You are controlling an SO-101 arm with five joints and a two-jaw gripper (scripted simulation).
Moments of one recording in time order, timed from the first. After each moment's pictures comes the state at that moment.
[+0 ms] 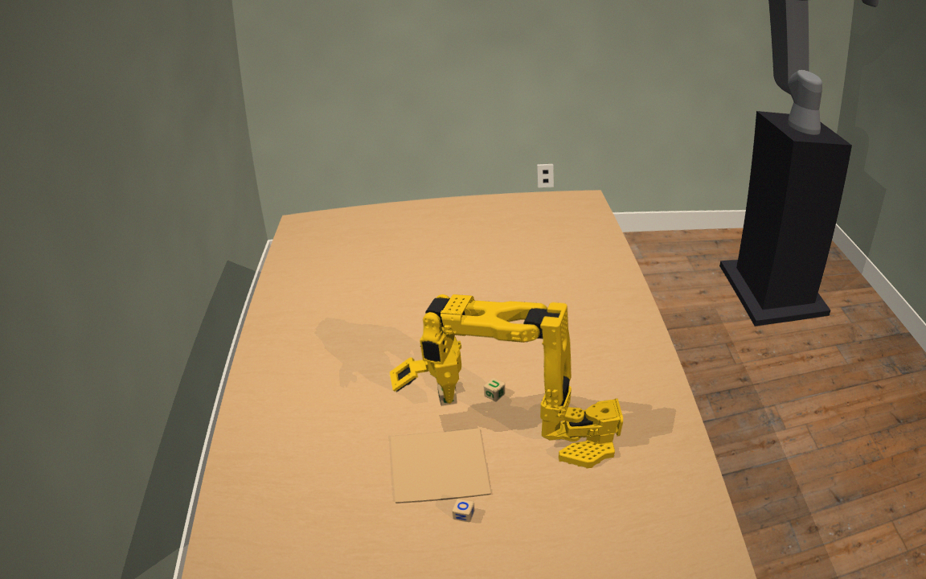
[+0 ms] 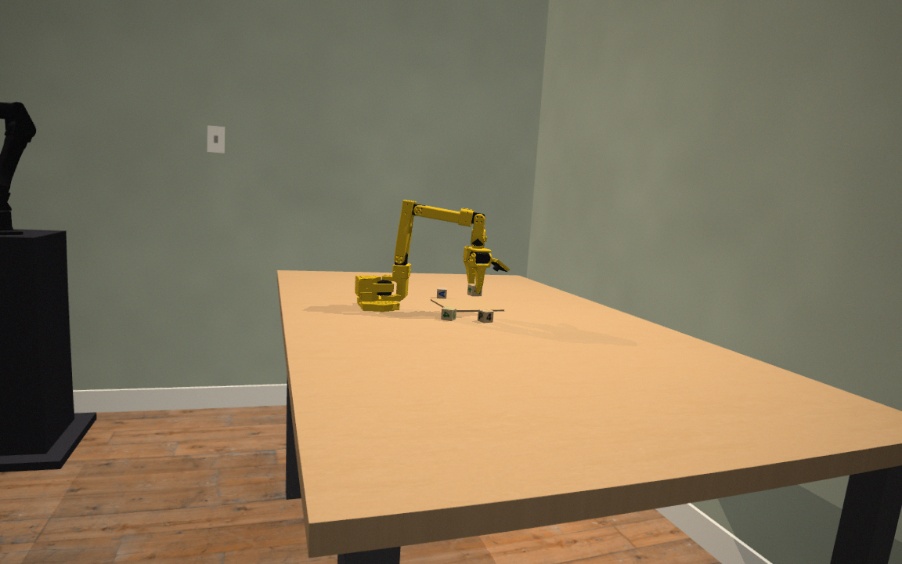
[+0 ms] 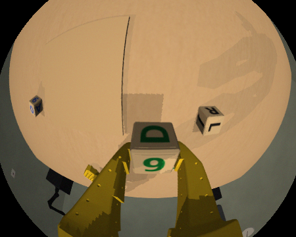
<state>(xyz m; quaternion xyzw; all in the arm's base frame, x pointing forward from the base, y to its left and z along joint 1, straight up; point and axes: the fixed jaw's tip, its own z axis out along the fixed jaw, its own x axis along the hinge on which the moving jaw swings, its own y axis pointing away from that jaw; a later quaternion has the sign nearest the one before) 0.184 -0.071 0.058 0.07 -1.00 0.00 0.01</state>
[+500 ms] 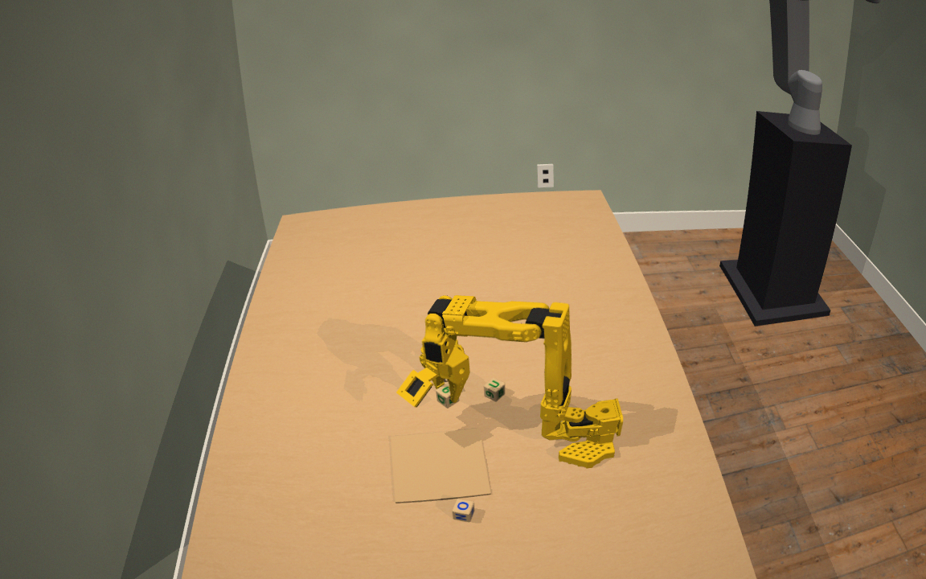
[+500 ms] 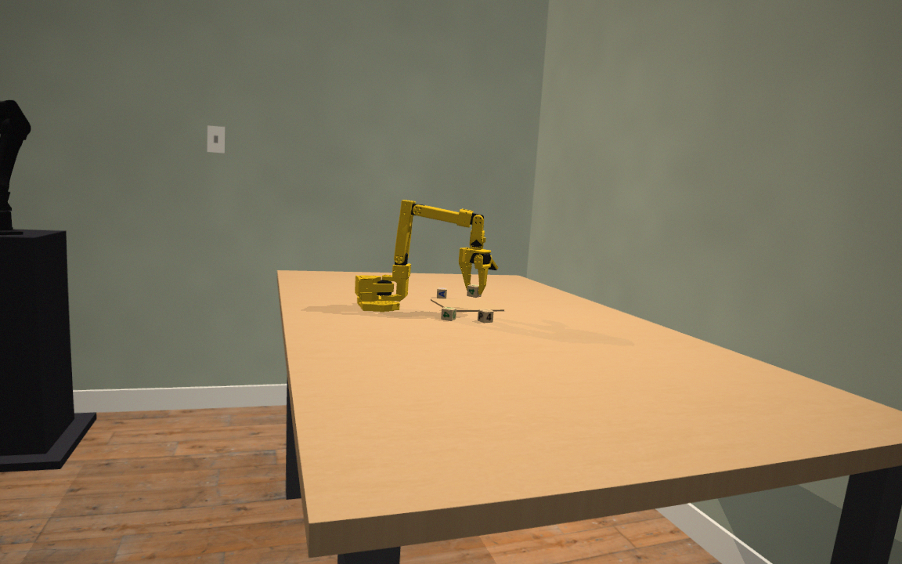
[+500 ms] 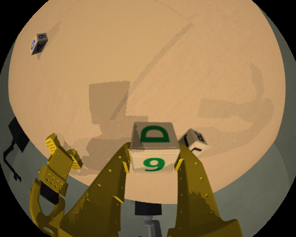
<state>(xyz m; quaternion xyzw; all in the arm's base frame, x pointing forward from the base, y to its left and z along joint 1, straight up) 0.177 -0.073 0.056 0.33 -0.94 0.00 0.00</state>
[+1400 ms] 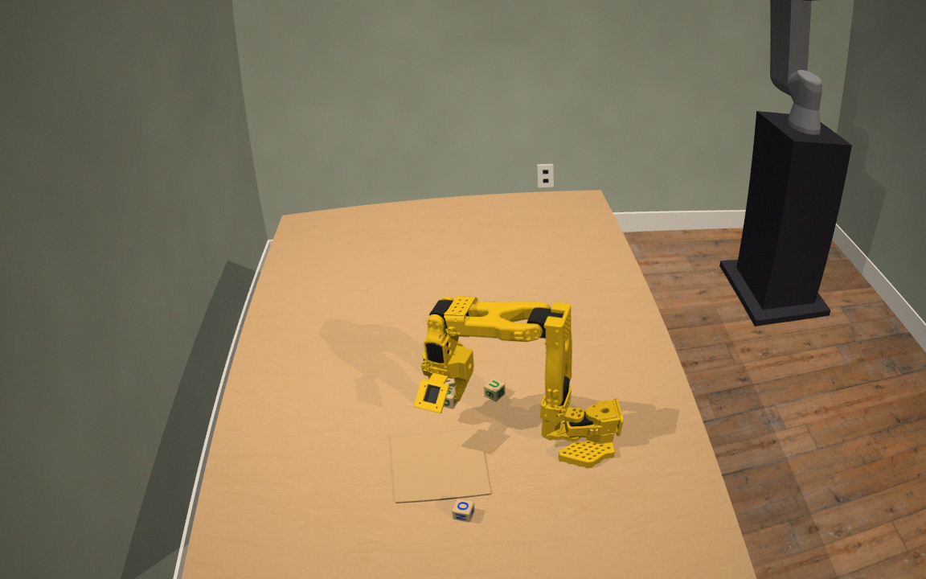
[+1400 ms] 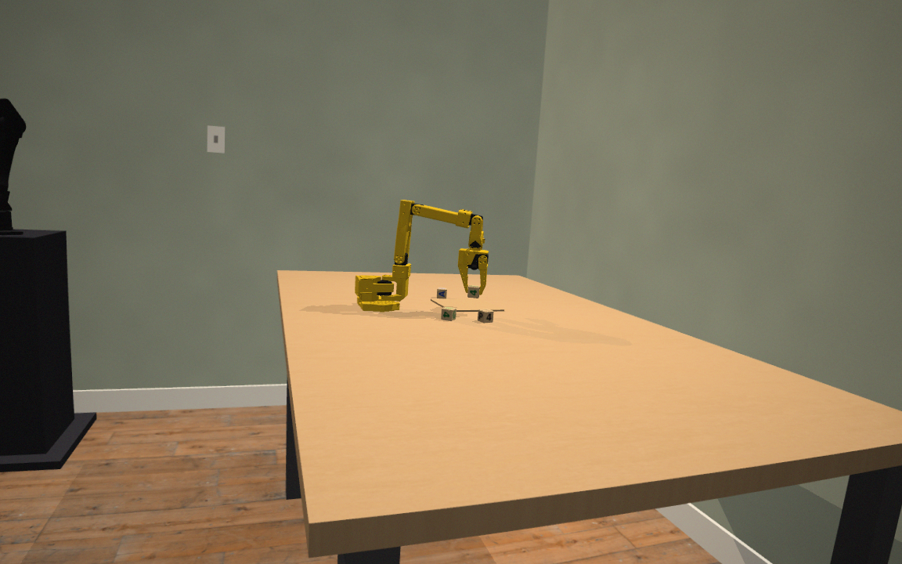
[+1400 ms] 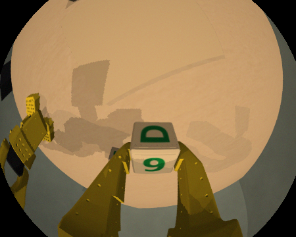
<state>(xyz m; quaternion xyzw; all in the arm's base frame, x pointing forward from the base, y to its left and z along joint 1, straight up) 0.173 -0.077 0.054 0.54 -0.84 0.00 0.00</state>
